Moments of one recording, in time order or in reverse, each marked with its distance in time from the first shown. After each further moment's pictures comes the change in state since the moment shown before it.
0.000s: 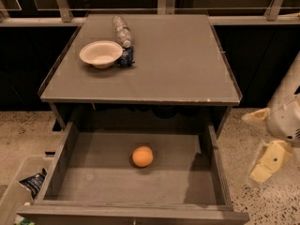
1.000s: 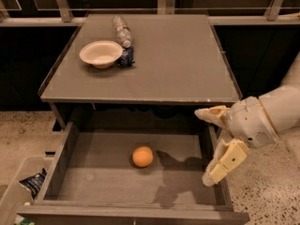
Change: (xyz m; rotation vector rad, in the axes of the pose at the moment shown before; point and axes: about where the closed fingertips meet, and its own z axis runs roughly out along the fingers) arm -0.100 0.039 0.044 -0.141 -0.348 -0.190
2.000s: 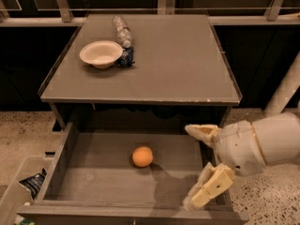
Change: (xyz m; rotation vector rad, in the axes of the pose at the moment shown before) arm -0.006 0.039 0.029 0.036 -0.079 0.033
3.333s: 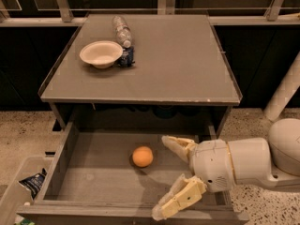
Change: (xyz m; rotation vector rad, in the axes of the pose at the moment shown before) arm -0.020 0.026 0.057 -0.069 -0.256 0.105
